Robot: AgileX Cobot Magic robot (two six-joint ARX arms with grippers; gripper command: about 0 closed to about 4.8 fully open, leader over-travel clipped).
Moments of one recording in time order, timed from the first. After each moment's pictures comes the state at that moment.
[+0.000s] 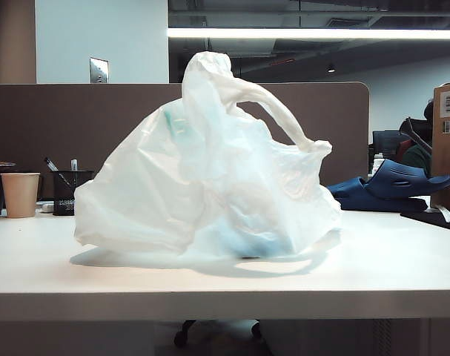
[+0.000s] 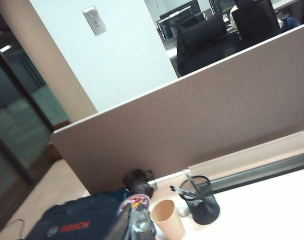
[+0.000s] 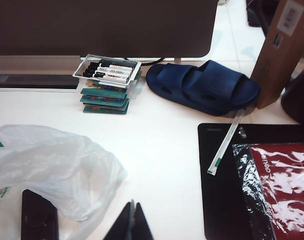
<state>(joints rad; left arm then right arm) -0.29 0.84 1.19 -0.23 -0.38 0.49 -0.04 1.13 1.65 -0.93 -0.16 0.01</state>
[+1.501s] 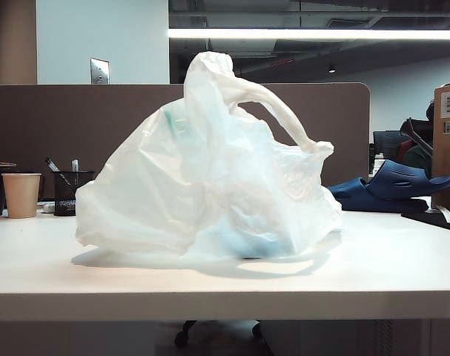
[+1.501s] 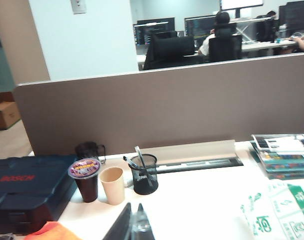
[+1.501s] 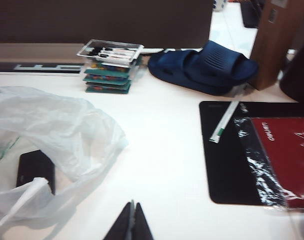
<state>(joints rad) -0.08 0.37 1.00 -0.52 -0.06 0.14 -0.05 0.53 0.96 -0.71 -0.16 0.00</state>
